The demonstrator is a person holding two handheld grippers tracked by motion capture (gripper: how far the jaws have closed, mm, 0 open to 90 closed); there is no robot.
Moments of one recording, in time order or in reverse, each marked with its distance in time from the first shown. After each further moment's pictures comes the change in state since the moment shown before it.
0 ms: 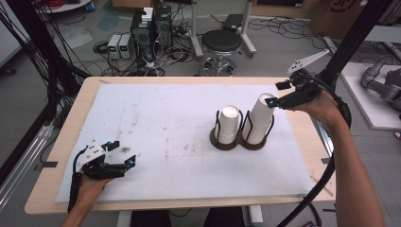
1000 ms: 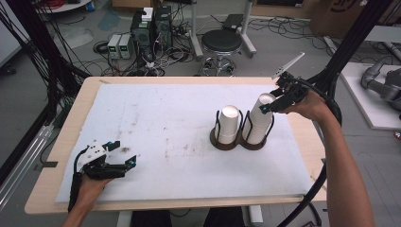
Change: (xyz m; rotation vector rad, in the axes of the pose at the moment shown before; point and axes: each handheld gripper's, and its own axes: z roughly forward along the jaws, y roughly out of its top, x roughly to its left) left arm -0.001 0.000 0.001 0.014 -0.005 0.011; right arm -0.005 0.005 0.035 0.222 0.024 0.023
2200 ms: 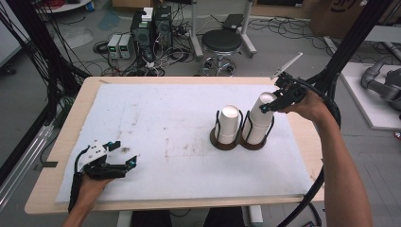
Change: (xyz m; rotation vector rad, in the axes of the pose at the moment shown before) left arm -0.001 0.000 0.001 0.009 0.002 0.008; right arm 0.001 0.002 0.000 0.022 -0.003 0.009
